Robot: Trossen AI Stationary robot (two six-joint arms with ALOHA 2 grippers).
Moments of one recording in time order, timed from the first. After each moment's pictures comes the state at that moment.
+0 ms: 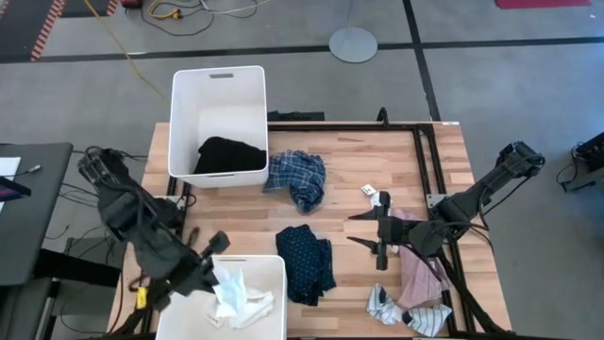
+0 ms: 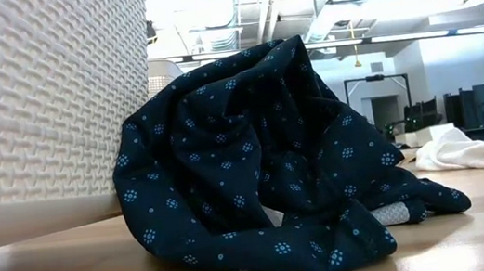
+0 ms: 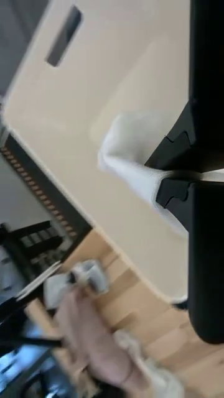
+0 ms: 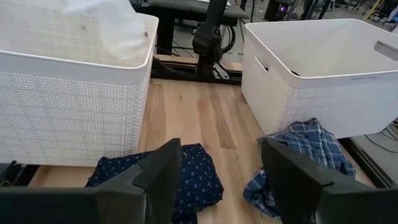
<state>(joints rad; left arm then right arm) -0.77 1.36 1.69 -0.98 -0.10 0.13 0.62 1.15 0.97 -0.22 0.73 0.15</state>
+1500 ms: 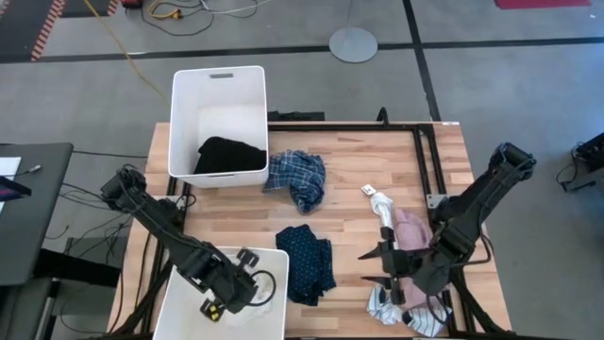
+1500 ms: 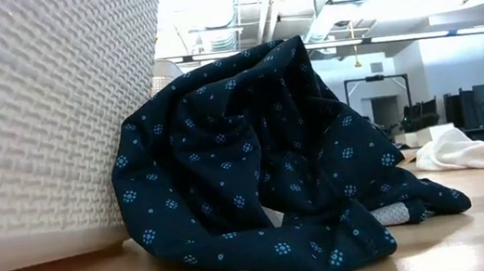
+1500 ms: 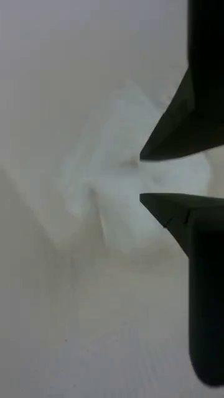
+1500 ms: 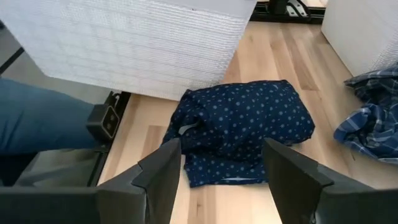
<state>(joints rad) -0.71 1.67 1.47 -1.01 -0.01 -0.15 0.83 1.27 0.96 -0.36 0.65 0.47</state>
